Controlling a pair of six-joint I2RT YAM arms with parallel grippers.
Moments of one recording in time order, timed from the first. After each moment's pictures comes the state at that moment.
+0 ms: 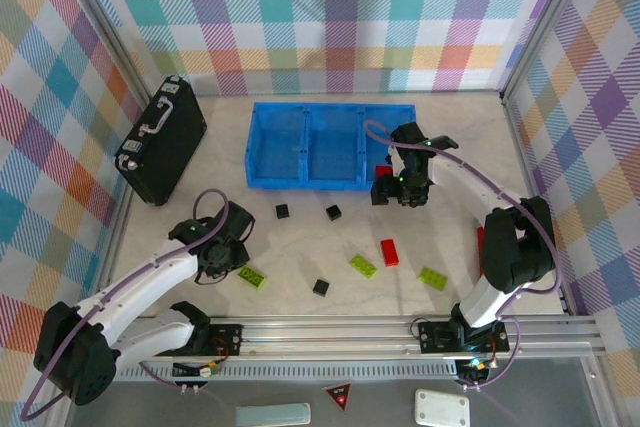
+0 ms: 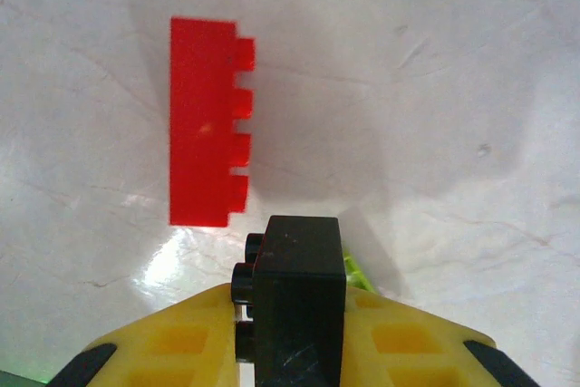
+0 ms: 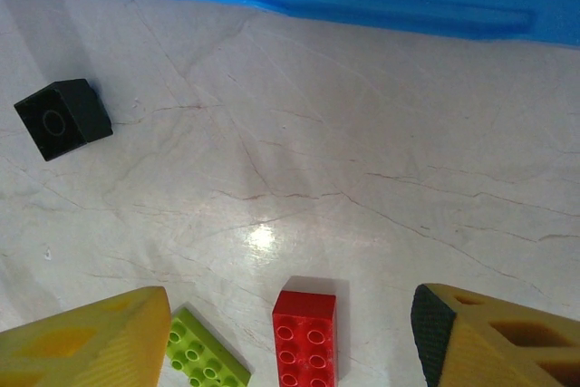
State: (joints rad) left arm -0.56 1.03 0.69 -1.00 -0.18 -0.98; right arm 0.38 1.65 1.28 -0.99 -0.18 0.28
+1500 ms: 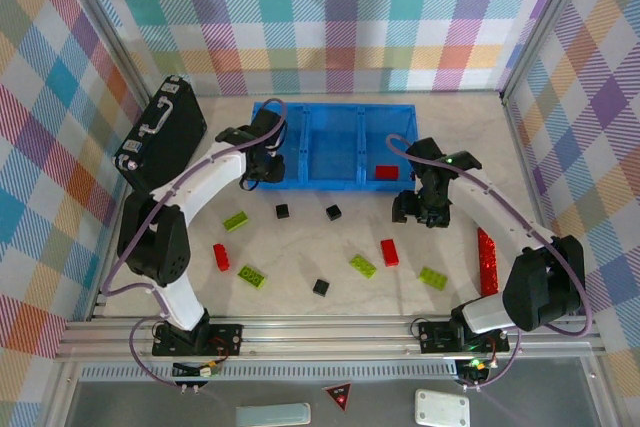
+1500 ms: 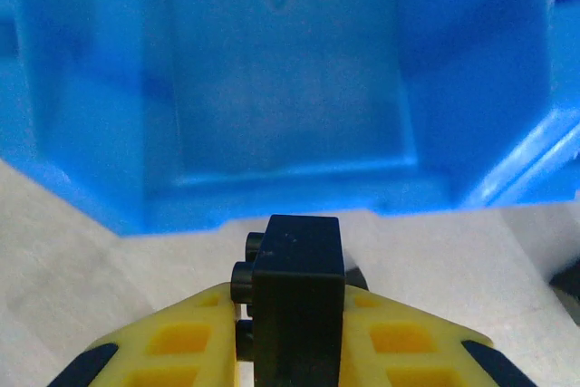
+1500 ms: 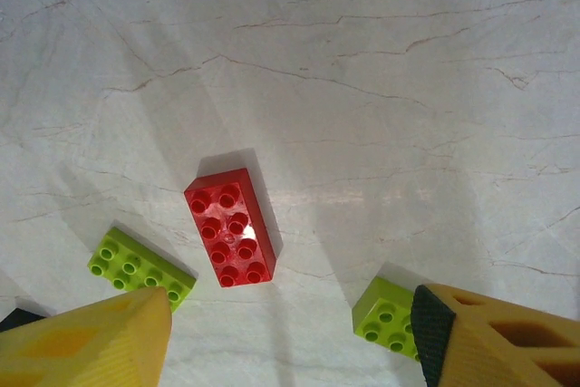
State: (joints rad) left arm -0.43 1.75 1.46 -0.86 -0.14 -0.29; right arm 0.38 1.41 1.14 -1.16 -0.05 0.44
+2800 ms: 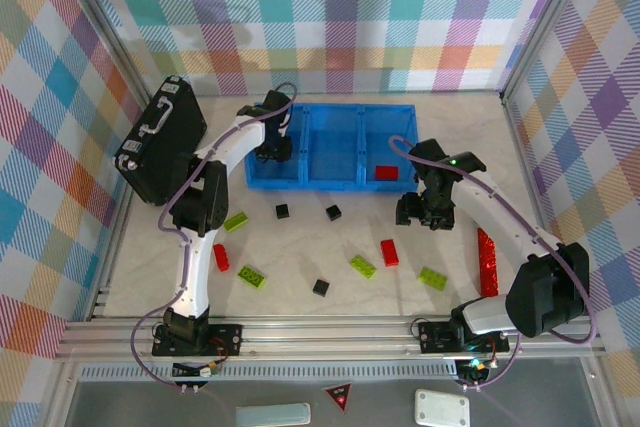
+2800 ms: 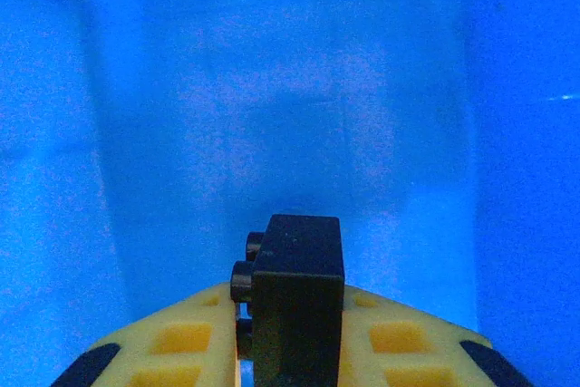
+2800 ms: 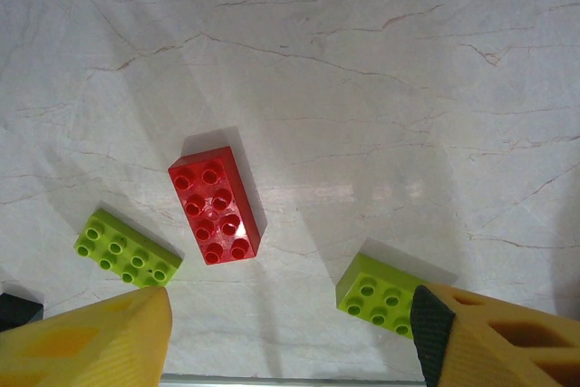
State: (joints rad) left arm -0.33 2.27 1.92 -0.87 -0.08 -0.18; right arm 0.38 1.38 1.15 -1.21 -0.04 0.44
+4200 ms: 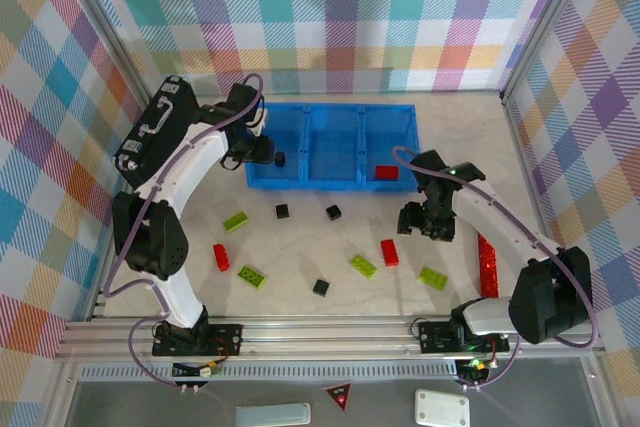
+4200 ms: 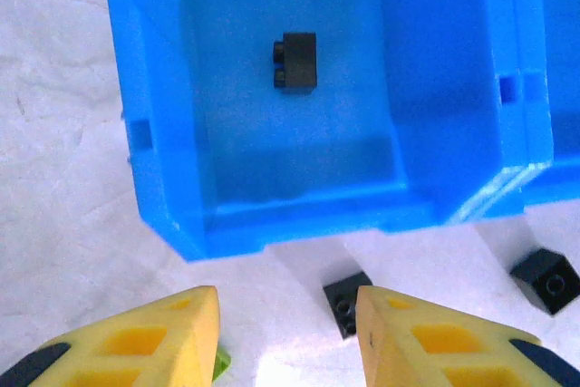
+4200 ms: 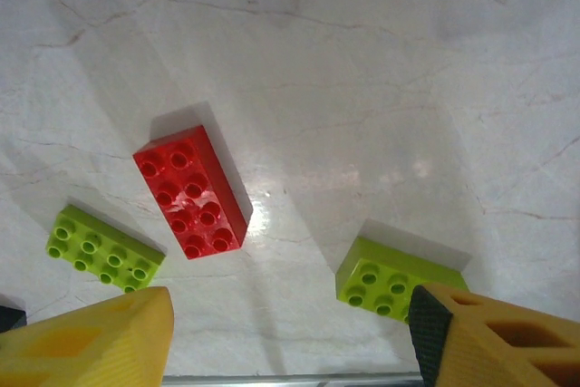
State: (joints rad) left arm -0.31 1.76 1.64 -1.01 -0.01 -0.17; right arm 0.38 1.34 1.04 -1.18 -0.05 0.52
